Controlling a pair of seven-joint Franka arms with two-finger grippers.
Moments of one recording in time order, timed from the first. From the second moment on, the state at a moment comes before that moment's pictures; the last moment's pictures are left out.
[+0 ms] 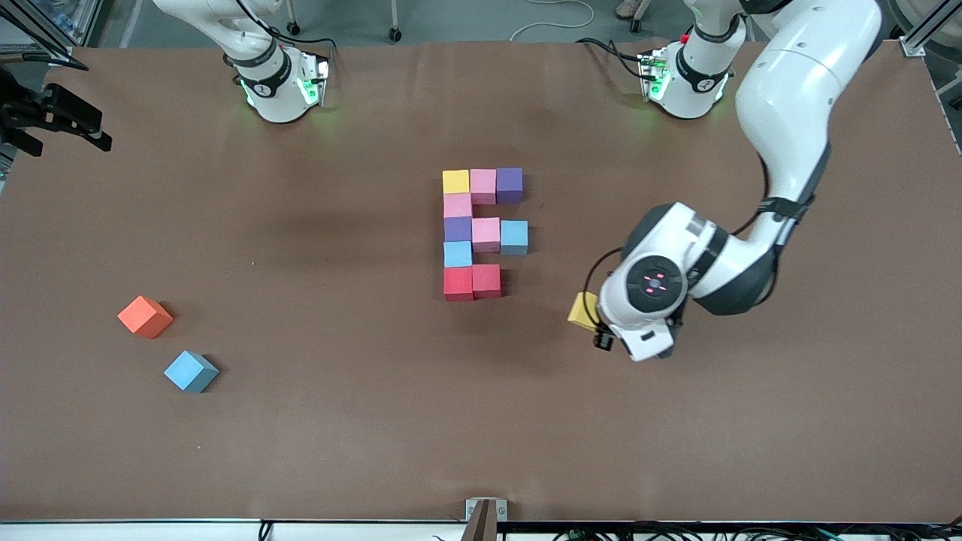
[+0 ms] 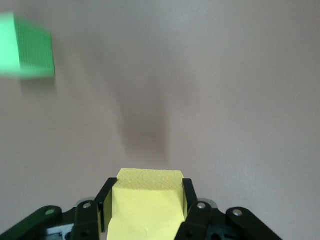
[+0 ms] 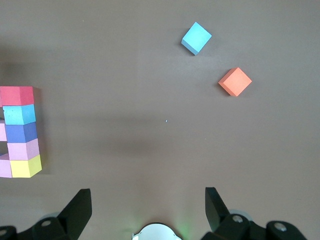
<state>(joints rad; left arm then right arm) -0.06 0.79 -0.62 -1.34 0.43 1.87 -2.02 -0.01 -0.11 -0.02 -1.56 0.03 1.39 -0.08</state>
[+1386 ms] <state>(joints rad) -0.26 0.83 -0.62 -1.52 0.65 2.02 -2.68 -0.01 -0.11 -0.02 -1.56 0.03 1.37 -0.08</state>
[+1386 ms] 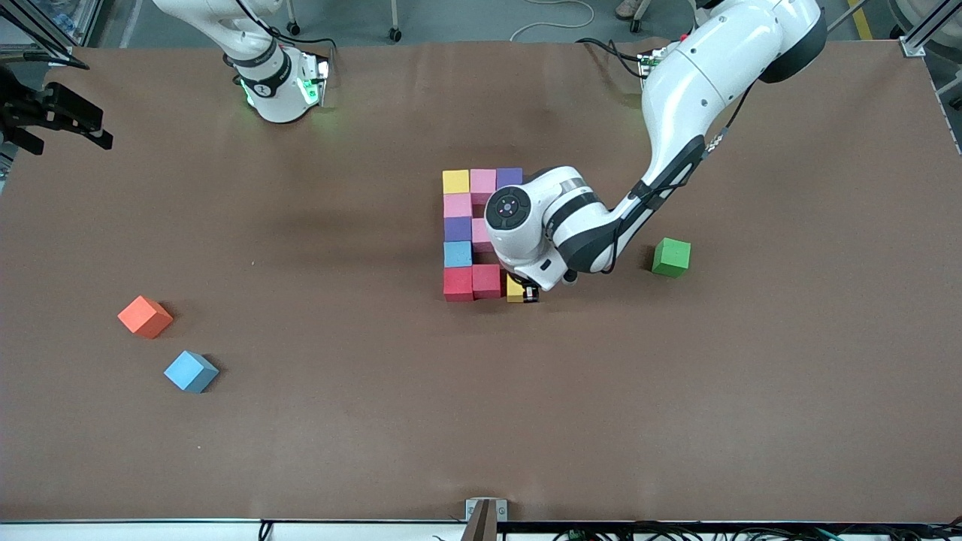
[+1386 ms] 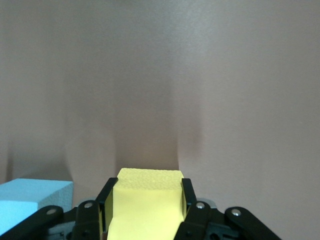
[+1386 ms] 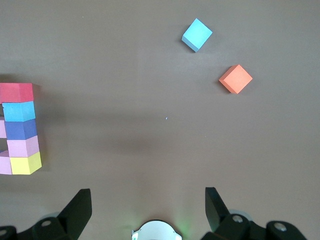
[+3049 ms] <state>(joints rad) -0.28 0.83 -0.62 -1.54 0.65 2.08 -2.70 -0.01 -0.11 -0.02 -1.56 0.03 1.37 -0.08</state>
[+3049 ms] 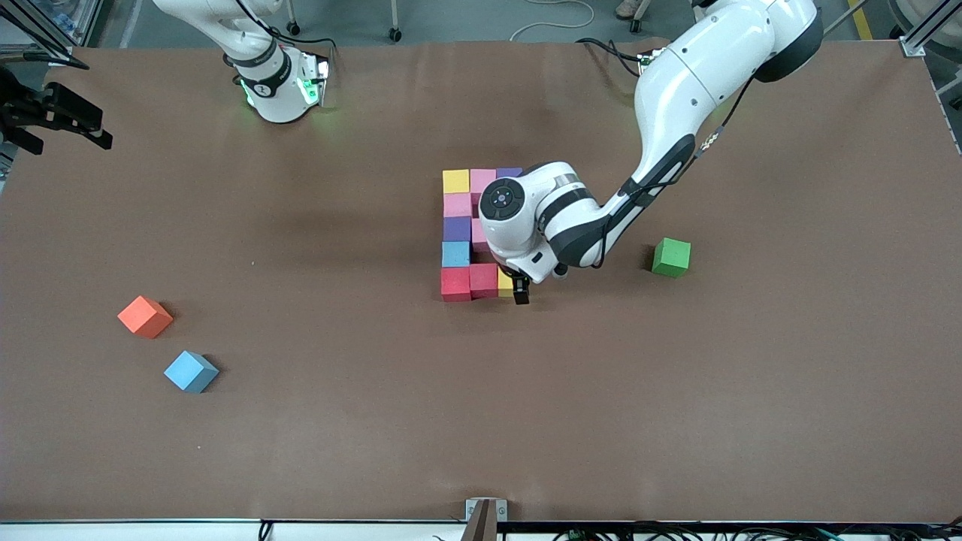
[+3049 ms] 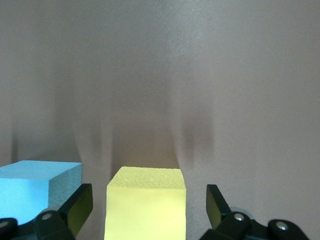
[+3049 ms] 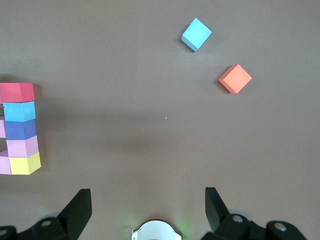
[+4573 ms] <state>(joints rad) -0.06 0.53 -0.62 -1.41 0.64 1.81 -1.40 -0.01 -0.11 -0.02 -1.56 0.03 1.37 -0.08</state>
